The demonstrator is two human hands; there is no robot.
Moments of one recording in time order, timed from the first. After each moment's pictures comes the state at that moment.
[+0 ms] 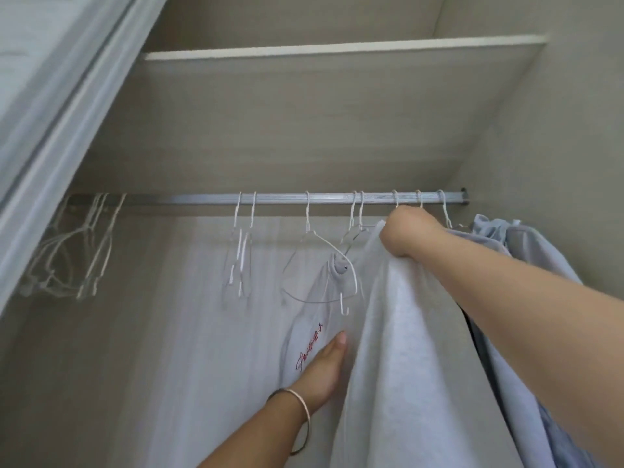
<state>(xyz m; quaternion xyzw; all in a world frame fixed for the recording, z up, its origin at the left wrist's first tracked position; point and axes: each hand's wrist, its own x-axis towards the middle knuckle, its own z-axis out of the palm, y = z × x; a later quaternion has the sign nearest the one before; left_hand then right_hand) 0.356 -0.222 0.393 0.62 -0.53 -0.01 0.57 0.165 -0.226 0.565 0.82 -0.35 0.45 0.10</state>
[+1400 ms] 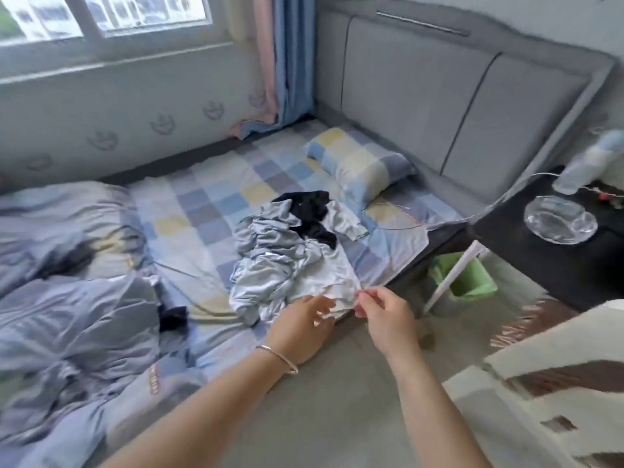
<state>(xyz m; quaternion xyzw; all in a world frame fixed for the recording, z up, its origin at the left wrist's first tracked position) -0.651 0.232 -0.152 0.68 0.66 0.16 0.29 -0.500 0.248 -0.123 0.64 0.53 -0.45 -0.32</state>
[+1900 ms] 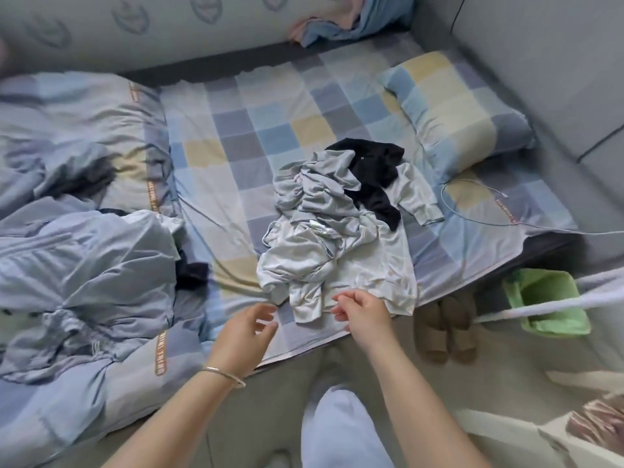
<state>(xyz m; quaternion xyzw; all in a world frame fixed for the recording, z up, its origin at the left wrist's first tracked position) -0.835 0.310 -0.277 0.40 0.81 0.19 0.39 -0.669 0.416 -0.259 0.62 0.48 -0.60 -0.13</state>
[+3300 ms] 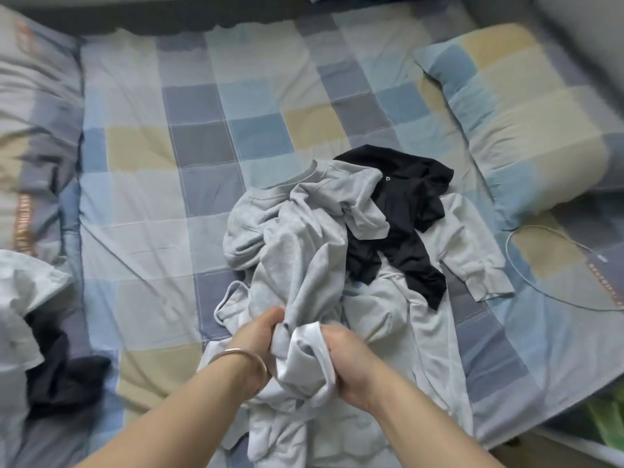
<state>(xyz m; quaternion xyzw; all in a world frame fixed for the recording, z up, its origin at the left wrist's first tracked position) -0.910 0.620 -0.501 -0.16 0.65 0.45 0.59 -0.798 0.666 -0.481 0.49 0.27 -0.83 0.01</state>
